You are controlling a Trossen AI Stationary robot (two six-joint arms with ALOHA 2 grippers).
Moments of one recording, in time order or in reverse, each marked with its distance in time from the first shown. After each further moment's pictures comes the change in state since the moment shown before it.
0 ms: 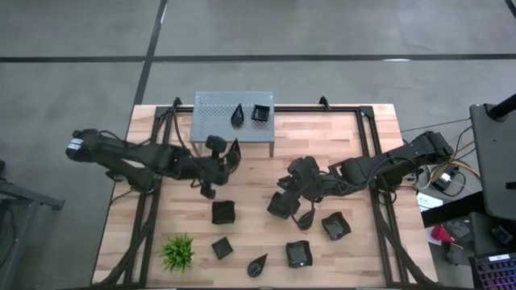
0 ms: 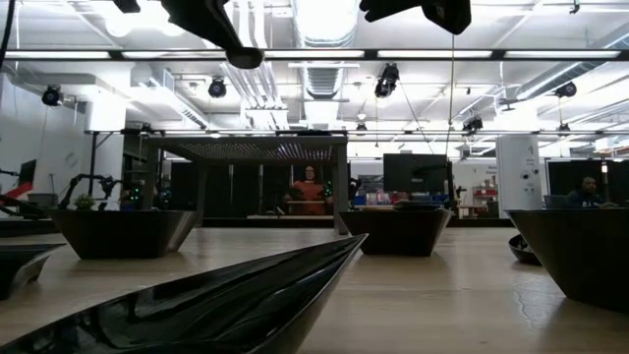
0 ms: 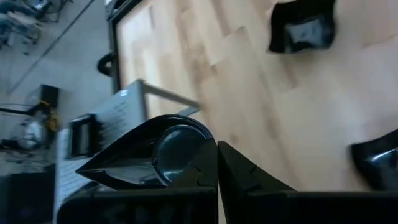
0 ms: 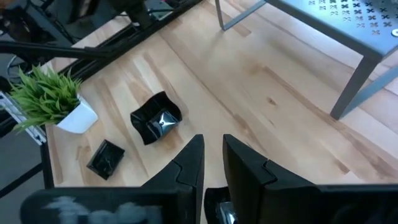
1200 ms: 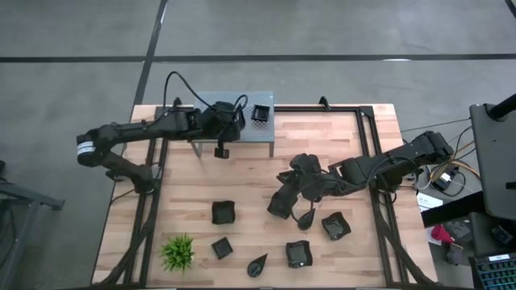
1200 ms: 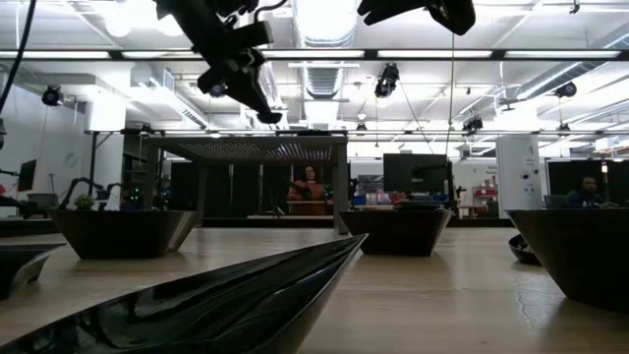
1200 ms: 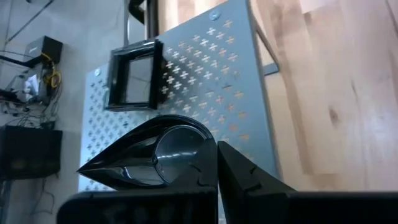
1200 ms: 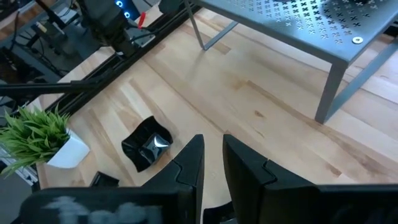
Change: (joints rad) left arm 0.517 0.111 -0.033 0.210 0.256 0.248; right arm -0.002 0.000 0.000 0.004 0.105 0.101
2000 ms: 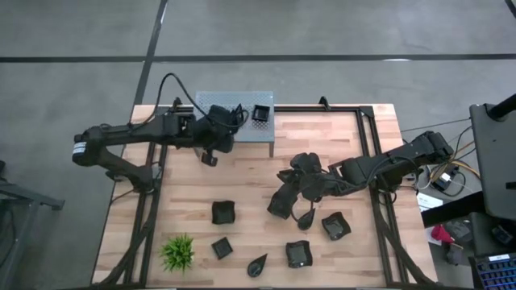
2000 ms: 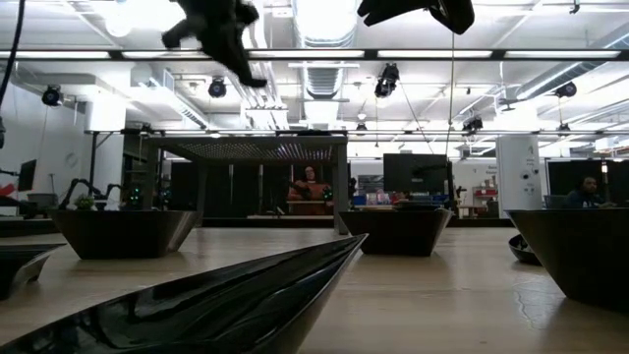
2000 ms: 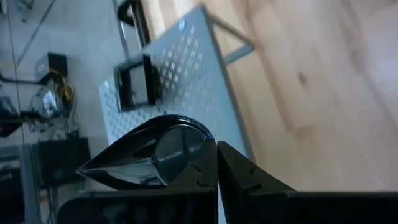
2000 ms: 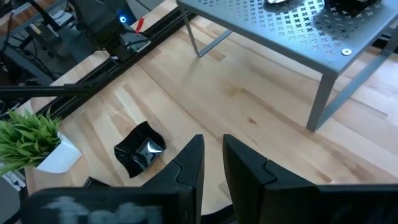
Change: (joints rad) left arm -0.169 -0.039 0.171 -0.331 -0.162 0.052; right arm 0.000 0.000 0.000 0.000 0.034 -0.027
